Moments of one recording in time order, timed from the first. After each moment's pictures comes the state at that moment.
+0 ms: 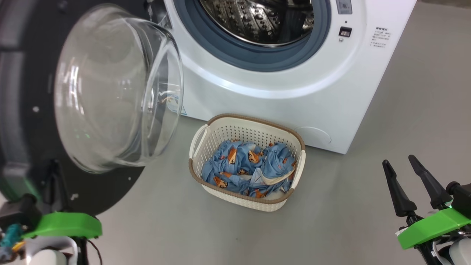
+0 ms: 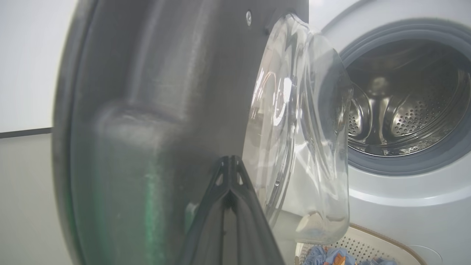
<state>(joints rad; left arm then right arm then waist) -0.26 0.19 0.00 0.38 -0.36 0.17 -0.26 -0.10 -0.38 0.18 0.23 0.52 0.13 -0.25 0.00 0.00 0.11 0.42</state>
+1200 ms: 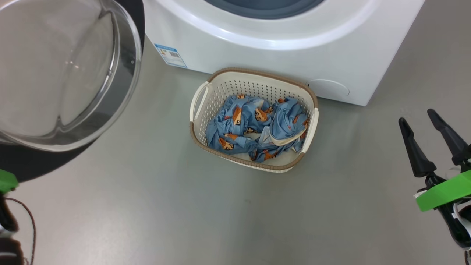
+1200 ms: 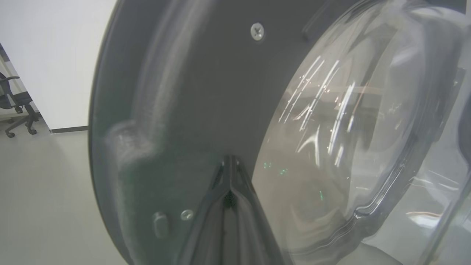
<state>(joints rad) -0.60 0.25 0.37 0.70 -0.24 0.12 -0.26 -0.26 -0.51 0.22 0.21 0.53 0.13 -0.25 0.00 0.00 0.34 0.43</state>
